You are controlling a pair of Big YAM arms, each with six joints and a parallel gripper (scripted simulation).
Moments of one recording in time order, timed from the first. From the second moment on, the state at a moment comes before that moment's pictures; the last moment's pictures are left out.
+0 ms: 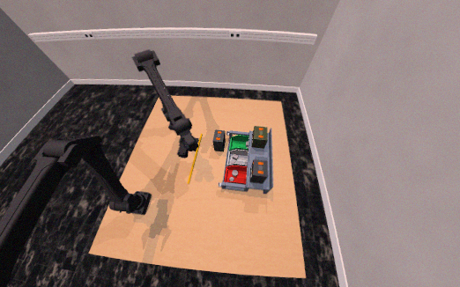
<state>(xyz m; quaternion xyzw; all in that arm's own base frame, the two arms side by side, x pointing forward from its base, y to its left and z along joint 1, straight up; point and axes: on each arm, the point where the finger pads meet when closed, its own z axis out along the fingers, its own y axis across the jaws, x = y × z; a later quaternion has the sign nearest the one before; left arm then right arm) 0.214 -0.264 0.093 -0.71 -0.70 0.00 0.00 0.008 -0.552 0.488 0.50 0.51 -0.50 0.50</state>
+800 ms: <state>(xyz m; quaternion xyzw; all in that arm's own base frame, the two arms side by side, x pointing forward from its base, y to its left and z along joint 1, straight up) 0.213 -0.263 0.104 -0.71 -0.70 0.00 0.01 0.008 -0.552 0.488 0.50 0.51 -0.50 0.50</state>
